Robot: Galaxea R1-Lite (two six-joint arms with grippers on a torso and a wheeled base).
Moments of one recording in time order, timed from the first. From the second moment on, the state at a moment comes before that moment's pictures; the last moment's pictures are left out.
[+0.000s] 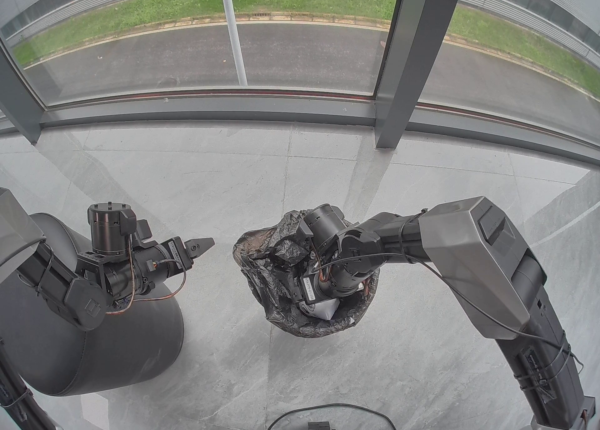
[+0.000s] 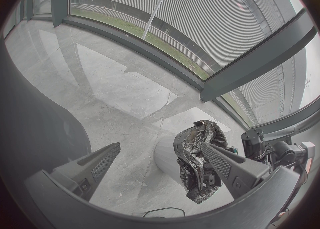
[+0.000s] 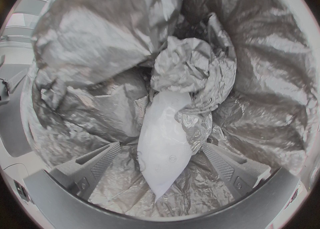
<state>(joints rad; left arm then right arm) -0.21 1.90 -0.66 -0.82 -0.14 -0.49 0.65 2.60 -2.00 0.48 -0.08 0.31</state>
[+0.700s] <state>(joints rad) -0.22 1.90 -0.65 -0.82 -0.14 -0.49 0.66 2.56 -2.00 0.27 -0.06 0.28</state>
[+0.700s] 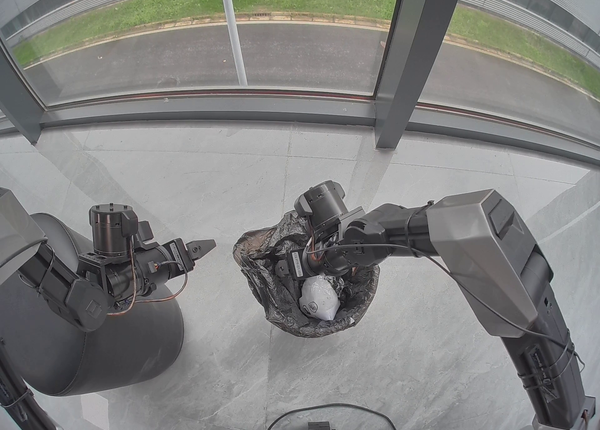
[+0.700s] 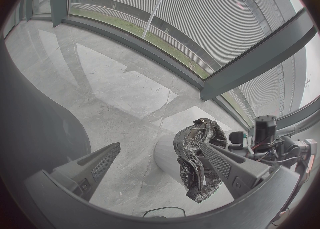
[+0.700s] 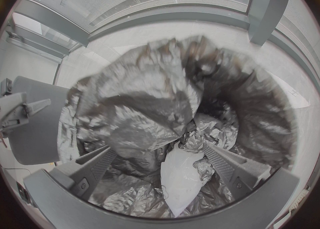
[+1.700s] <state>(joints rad) -0.22 1.90 -0.65 -0.82 -0.14 -0.50 0.64 2.57 -2.00 0.31 -0.06 0.22</state>
